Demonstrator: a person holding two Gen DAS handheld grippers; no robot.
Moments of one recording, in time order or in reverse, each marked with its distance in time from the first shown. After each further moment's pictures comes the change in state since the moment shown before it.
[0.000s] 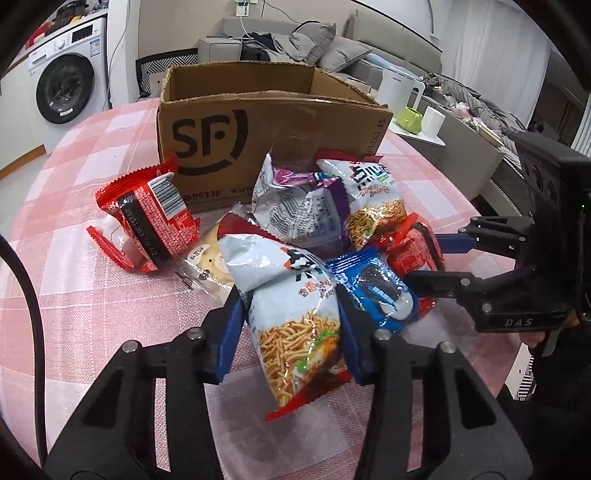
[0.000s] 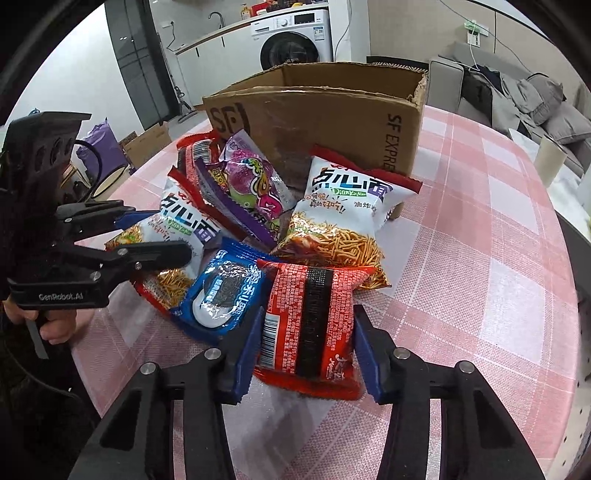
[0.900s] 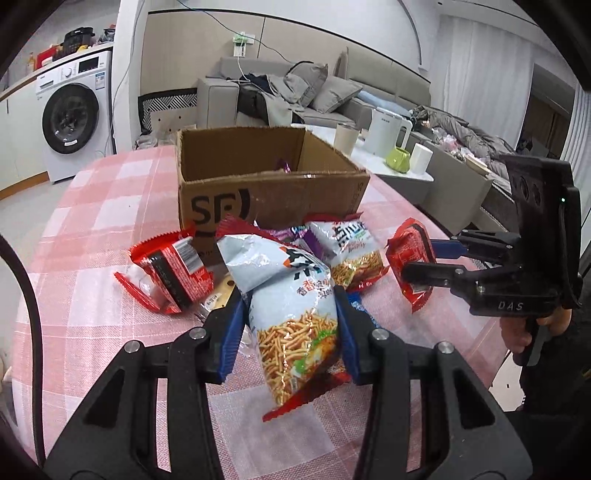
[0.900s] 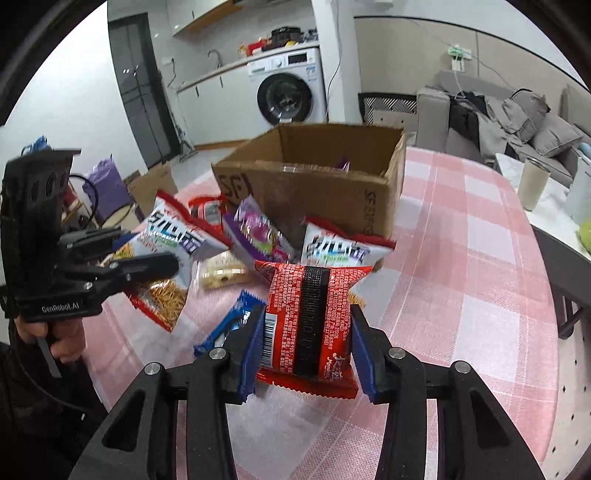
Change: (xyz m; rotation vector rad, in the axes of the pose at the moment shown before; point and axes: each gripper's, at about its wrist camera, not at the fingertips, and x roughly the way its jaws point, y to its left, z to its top) left arm -0.064 0.008 0.007 0.010 -0.177 -0.016; right arm -0.050 -0.008 0.014 0.056 -0.188 0.002
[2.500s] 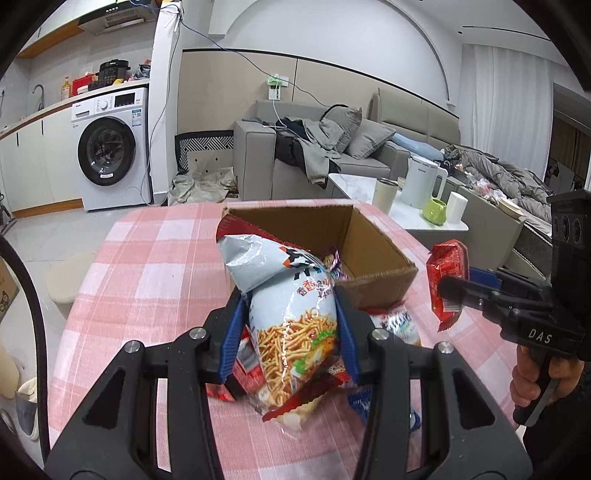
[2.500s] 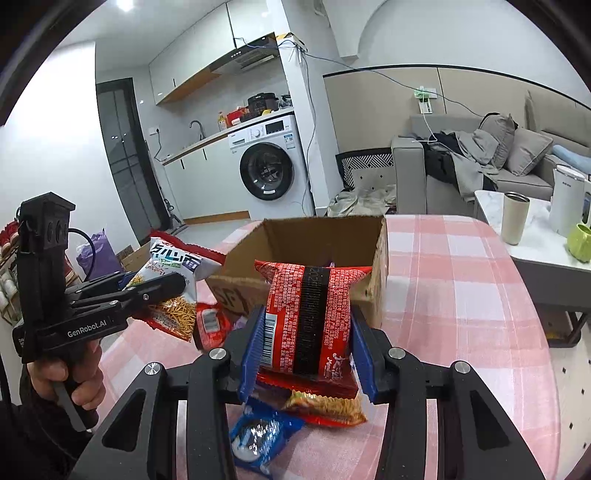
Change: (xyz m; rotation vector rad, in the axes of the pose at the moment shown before) left arm -0.016 0.018 0.078 -0.025 -0.171 0.144; right arm -0.022 0.005 0.044 0.100 -0.266 -0.027
